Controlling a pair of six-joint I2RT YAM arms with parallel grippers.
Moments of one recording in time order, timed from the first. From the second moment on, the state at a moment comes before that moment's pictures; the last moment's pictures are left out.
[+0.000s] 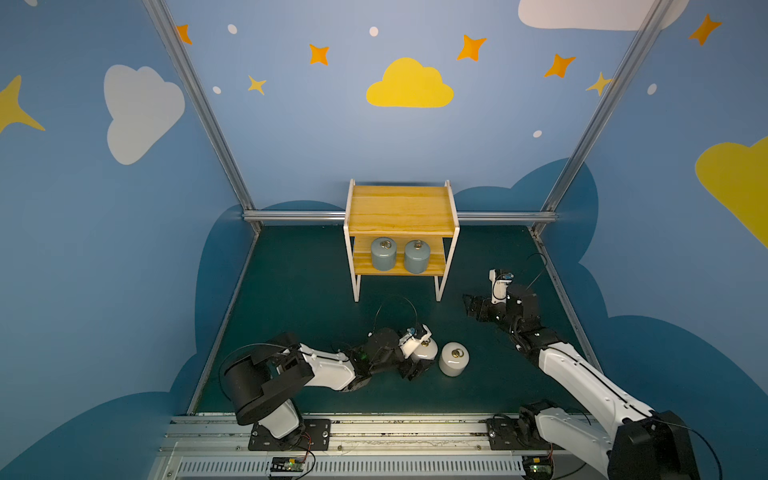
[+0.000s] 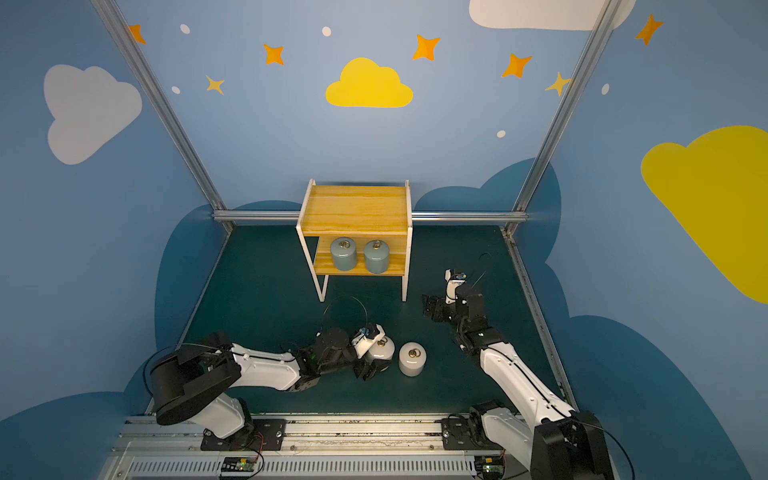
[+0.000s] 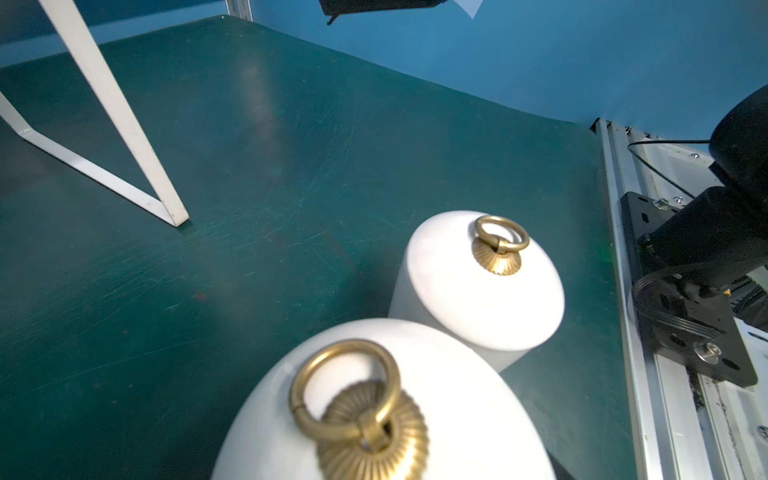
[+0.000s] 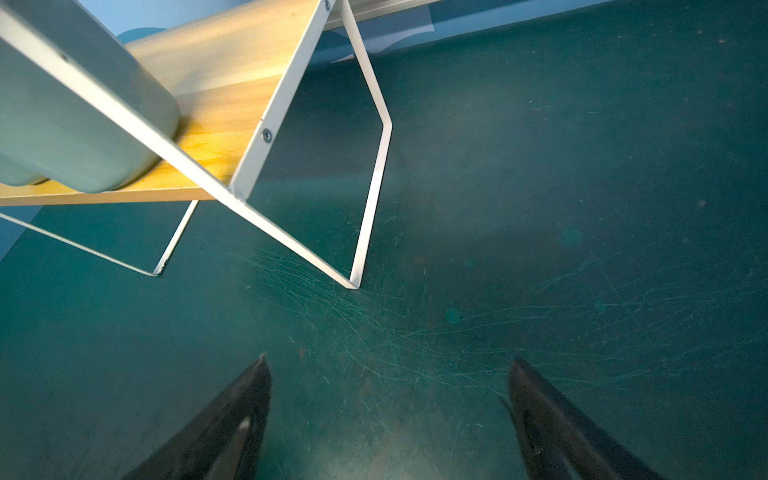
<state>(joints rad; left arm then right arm) -0.99 1.60 0.48 0.69 0.16 -0.05 0.31 1.05 0.55 -0.04 -0.08 0.28</state>
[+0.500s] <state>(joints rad) -1.00 1.64 0.46 0.76 0.15 -0.08 0.30 1.05 0.55 -0.04 -0.08 0.28</state>
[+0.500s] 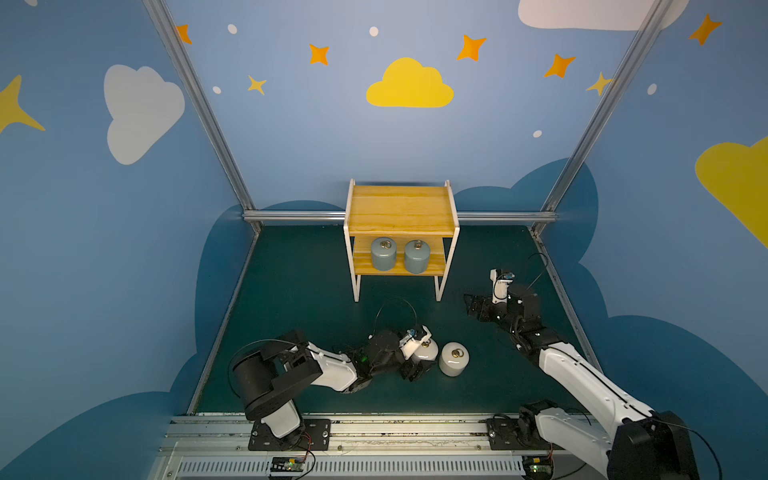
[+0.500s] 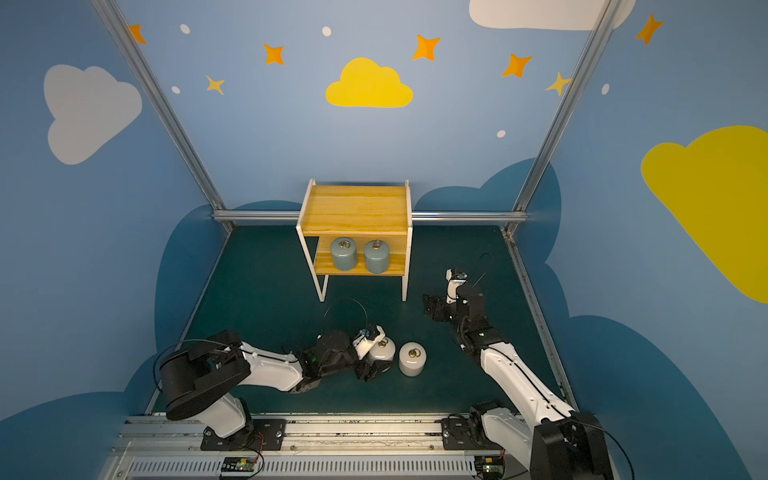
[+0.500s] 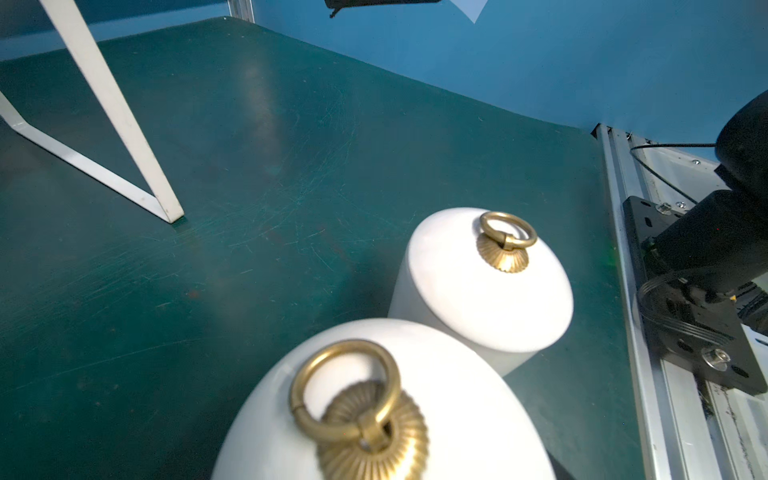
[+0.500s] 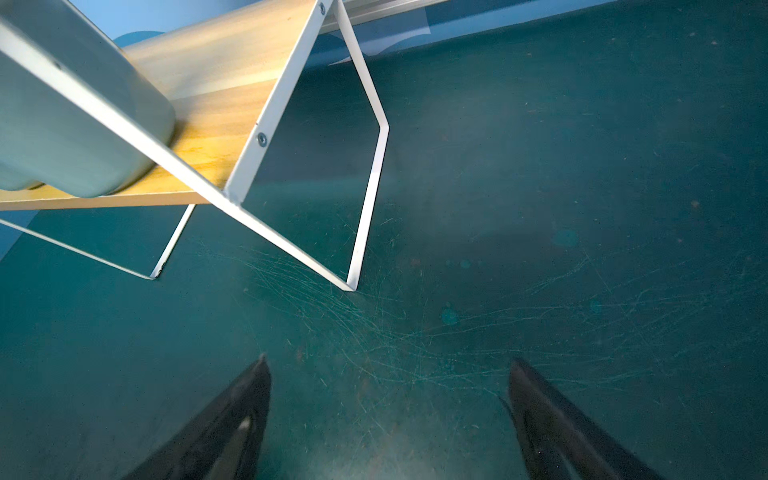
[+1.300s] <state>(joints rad) -1.00 1.69 0.44 0.83 0.15 -0.09 0.29 1.05 0.53 -0.04 -0.08 0.28</state>
